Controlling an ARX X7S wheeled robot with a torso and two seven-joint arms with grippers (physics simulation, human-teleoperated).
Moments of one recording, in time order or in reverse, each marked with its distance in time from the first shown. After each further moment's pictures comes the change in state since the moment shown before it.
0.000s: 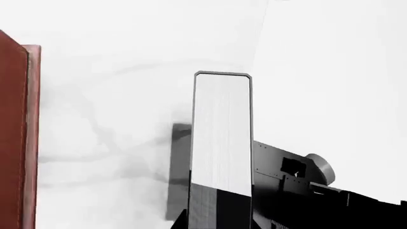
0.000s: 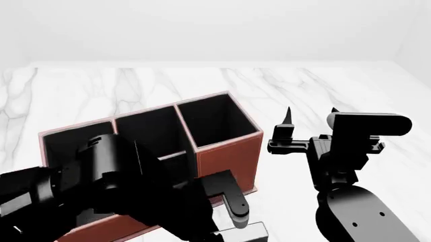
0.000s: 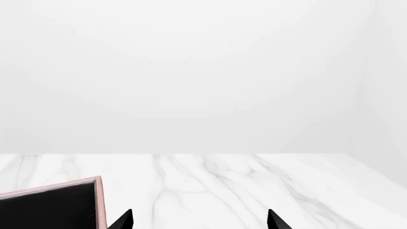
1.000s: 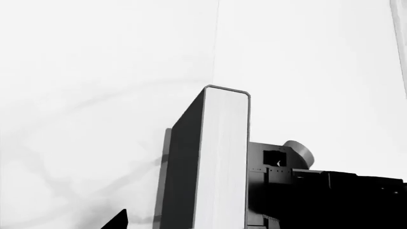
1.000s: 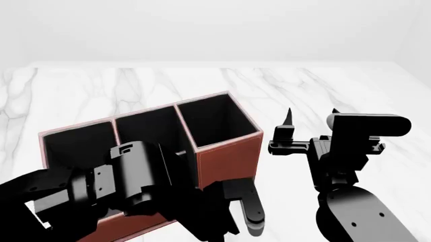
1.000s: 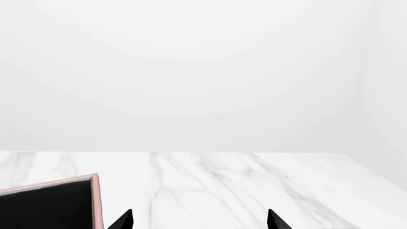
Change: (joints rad) left arm -0.004 0.110 0.116 -0.096 0.250 0.152 0.343; right arm -0.006 -0.007 0.005 0.004 -0.027 0.004 -0.018
